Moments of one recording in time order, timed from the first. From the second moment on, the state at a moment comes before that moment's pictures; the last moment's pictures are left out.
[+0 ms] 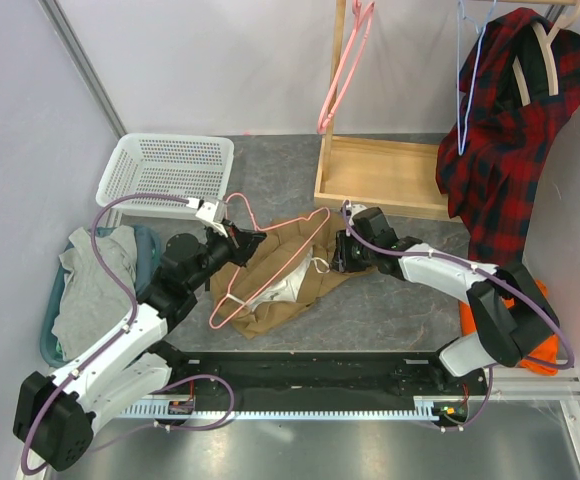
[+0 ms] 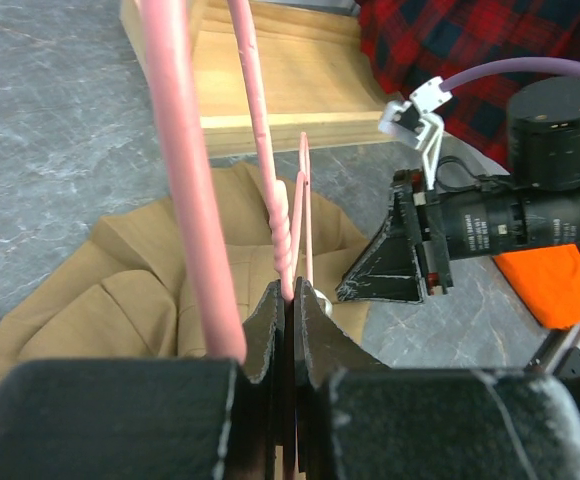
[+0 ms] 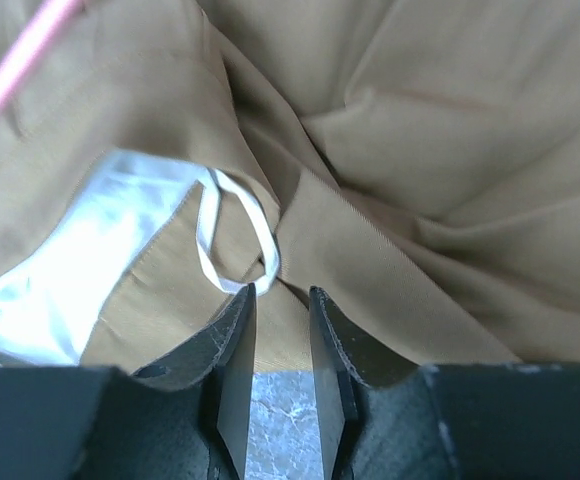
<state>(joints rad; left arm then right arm) -0.52 0.85 0.49 0.27 0.16 -0.41 0.56 1.49 0.79 -0.13 -0.16 0.42</state>
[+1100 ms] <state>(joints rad) -0.53 0.81 0.47 0.27 0.19 -0.41 0.57 1.50 0.68 0.09 -0.09 0.56</state>
